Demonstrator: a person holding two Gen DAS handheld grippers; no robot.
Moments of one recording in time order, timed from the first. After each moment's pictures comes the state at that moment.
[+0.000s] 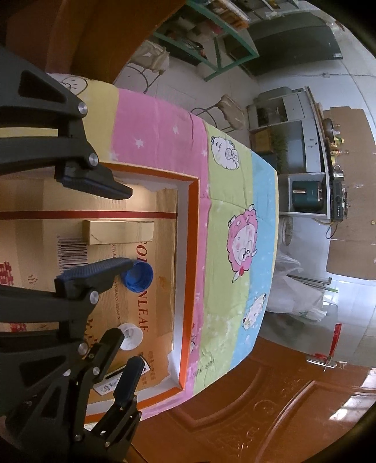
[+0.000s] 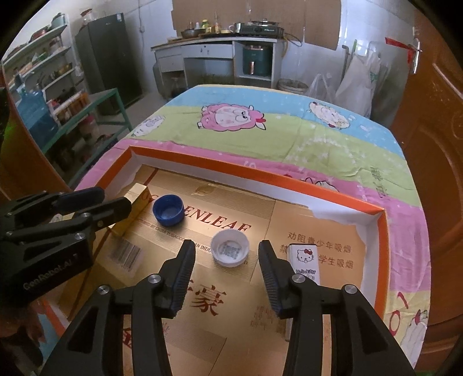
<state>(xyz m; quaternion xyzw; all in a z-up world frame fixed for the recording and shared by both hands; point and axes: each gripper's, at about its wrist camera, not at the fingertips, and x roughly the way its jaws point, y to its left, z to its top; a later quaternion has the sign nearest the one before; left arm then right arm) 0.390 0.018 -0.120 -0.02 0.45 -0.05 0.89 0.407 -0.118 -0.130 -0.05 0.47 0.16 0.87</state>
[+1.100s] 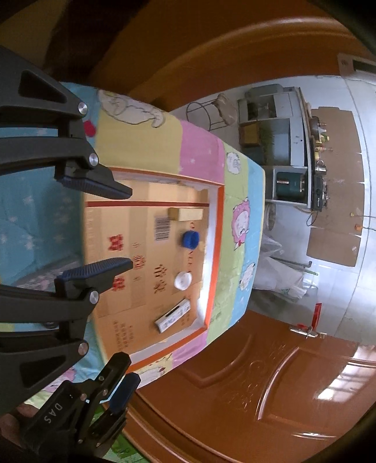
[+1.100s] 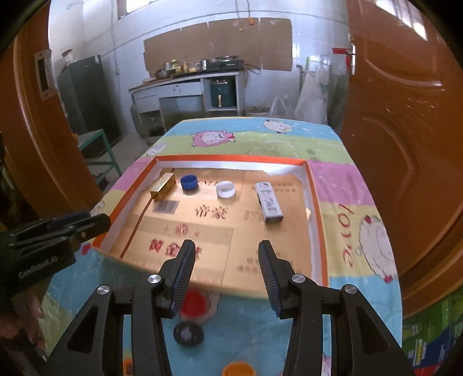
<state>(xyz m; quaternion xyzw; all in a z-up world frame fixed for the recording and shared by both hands) 0.246 0.031 -0.081 -0.05 0.41 -0.09 0.91 0.232 -0.145 -0.073 0.01 0.39 0.08 0.92</state>
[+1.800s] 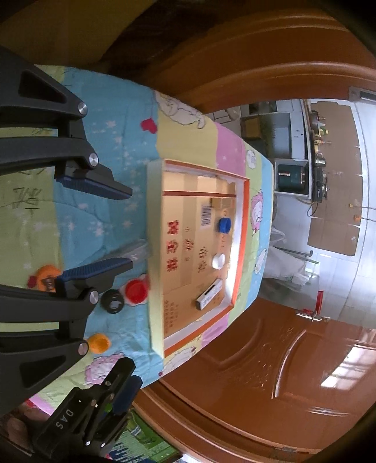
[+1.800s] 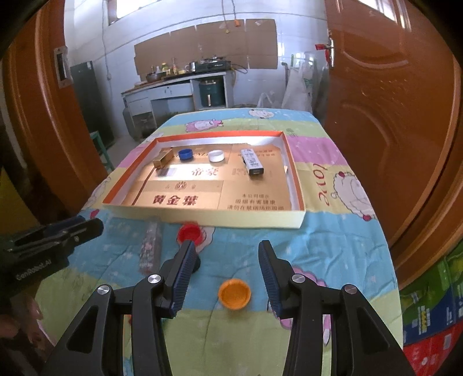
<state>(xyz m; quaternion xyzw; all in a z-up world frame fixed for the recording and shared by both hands) 0.167 0.029 -0.098 -0.04 0.41 -0.11 0.91 0.139 -0.157 -0.085 0.02 0.39 0.05 0.92</state>
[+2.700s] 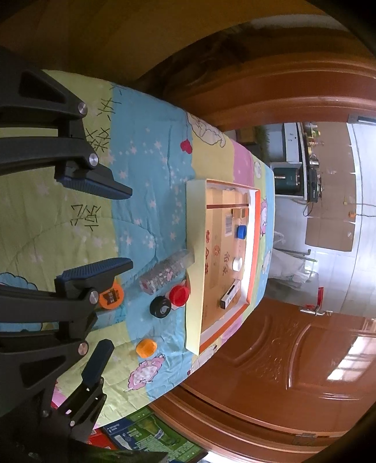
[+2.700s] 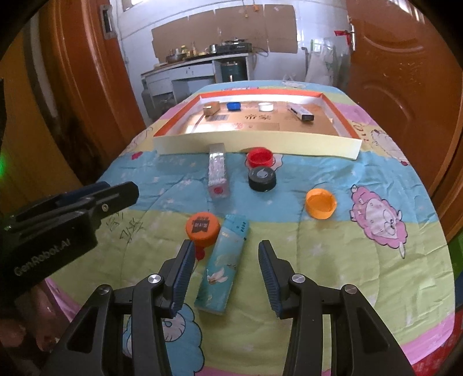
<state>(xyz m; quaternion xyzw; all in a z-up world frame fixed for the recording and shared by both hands) 0.108 0.043 -0.114 -0.02 0.39 -0.10 0.92 0.082 -0.086 -0.134 0.02 0.43 0.10 0.90</state>
